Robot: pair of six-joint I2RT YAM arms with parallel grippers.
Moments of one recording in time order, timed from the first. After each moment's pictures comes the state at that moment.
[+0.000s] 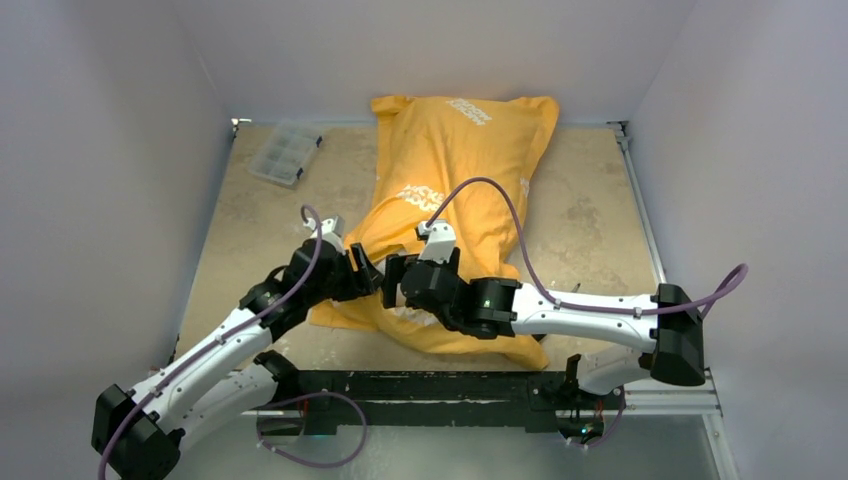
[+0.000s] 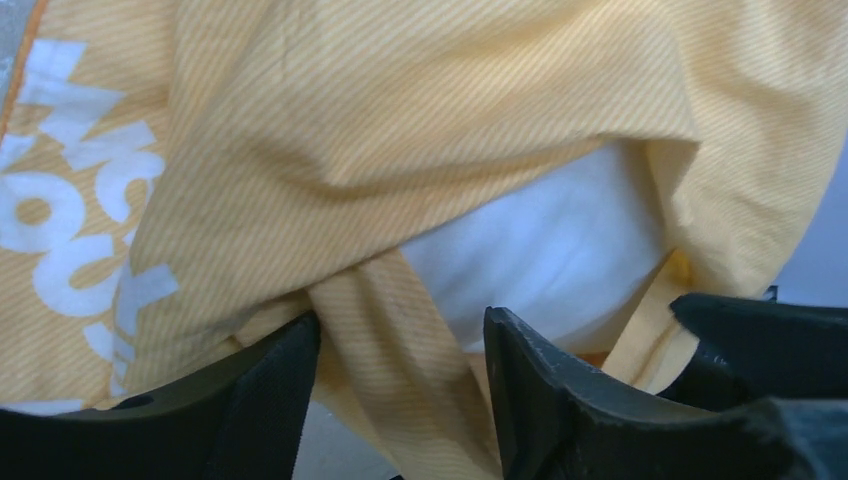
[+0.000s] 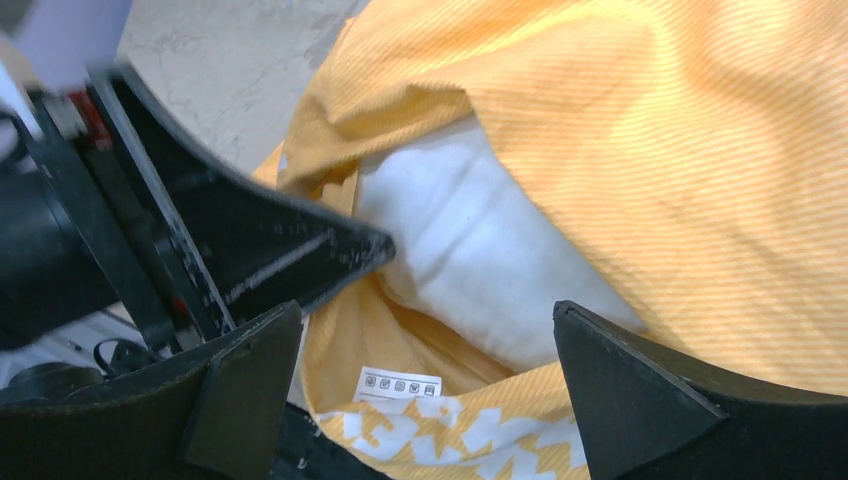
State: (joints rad) left arm -0.61 0.84 0.60 -0.39 0.01 -0.78; right arm 1.30 1.39 1.09 -0.37 0.65 0.87
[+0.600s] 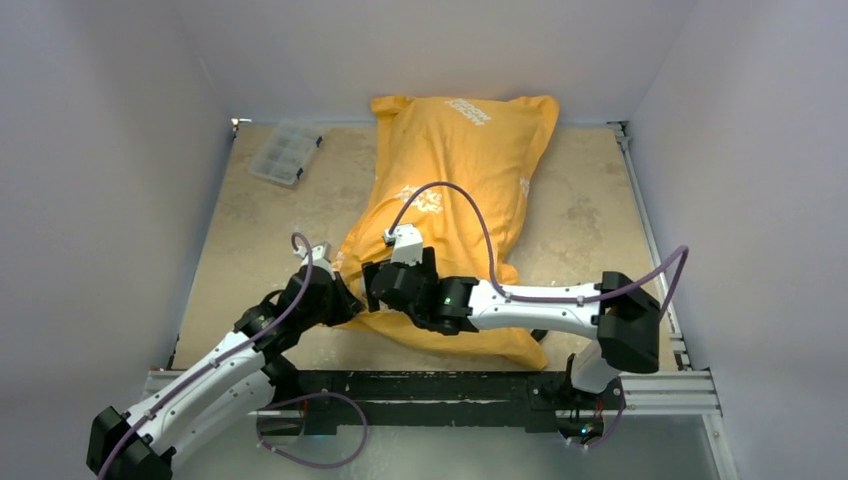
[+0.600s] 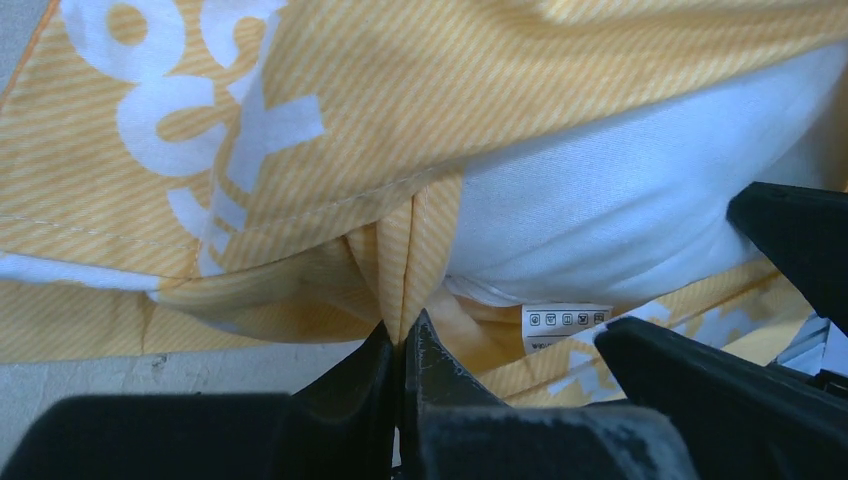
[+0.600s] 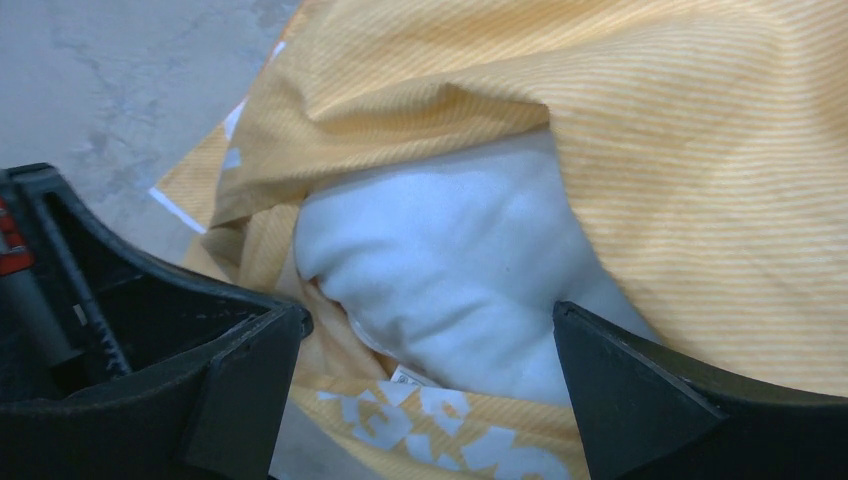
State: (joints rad) left arm -0.64 0.66 0.40 -0.47 -0.06 -0.86; right arm 1.28 1.59 1.15 -0.29 0.66 0.73
